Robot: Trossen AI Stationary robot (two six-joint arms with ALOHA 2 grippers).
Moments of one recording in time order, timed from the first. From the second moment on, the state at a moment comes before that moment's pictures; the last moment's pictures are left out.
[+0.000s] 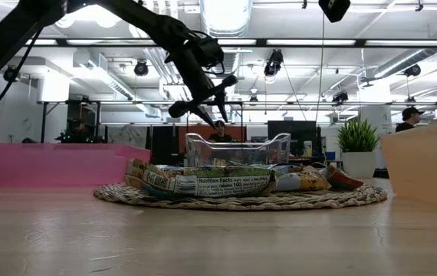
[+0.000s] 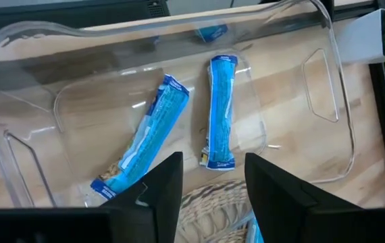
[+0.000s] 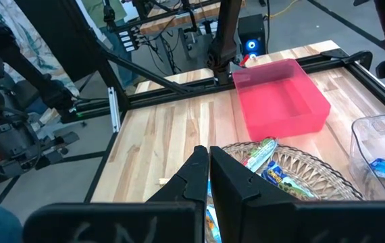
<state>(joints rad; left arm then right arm) 0.59 2.00 1.81 -0.74 0.09 -0.76 -0.16 0.91 1.01 -0.42 -0.31 0.23</state>
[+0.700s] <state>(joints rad) 0.50 1.94 1.81 -0.79 0.21 -0.63 -0.16 0.91 1.01 -0.42 -0.31 0.23</state>
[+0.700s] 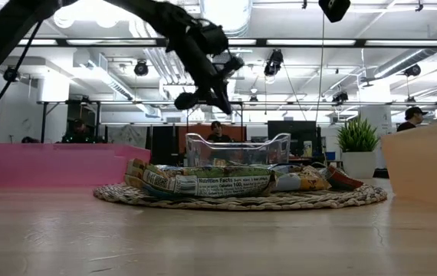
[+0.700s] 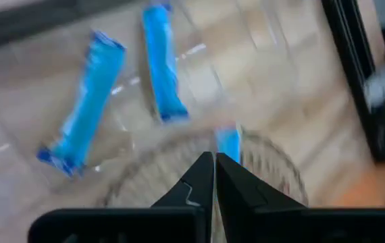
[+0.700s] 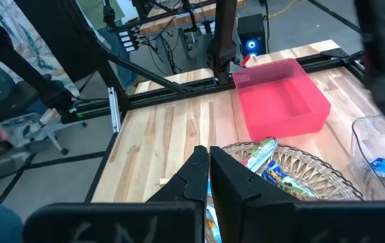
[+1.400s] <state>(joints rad) -0.02 1.70 1.81 -0.82 0.02 -0.31 -0.16 0.95 1.00 -0.41 -0.29 0.23</state>
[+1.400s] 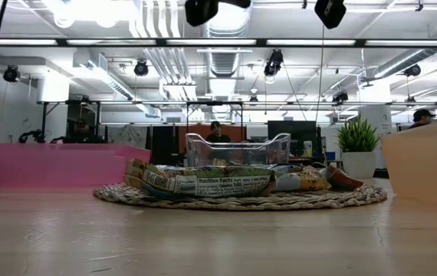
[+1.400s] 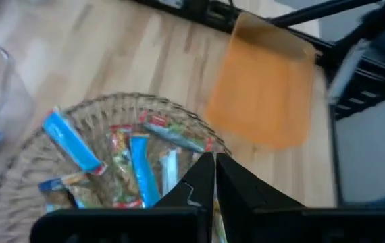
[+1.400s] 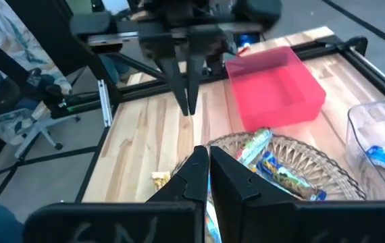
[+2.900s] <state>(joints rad) -0.11 1.13 0.94 -0.06 -0.13 -0.22 -0.15 1.08 1.00 -0.34 -0.29 0.28</state>
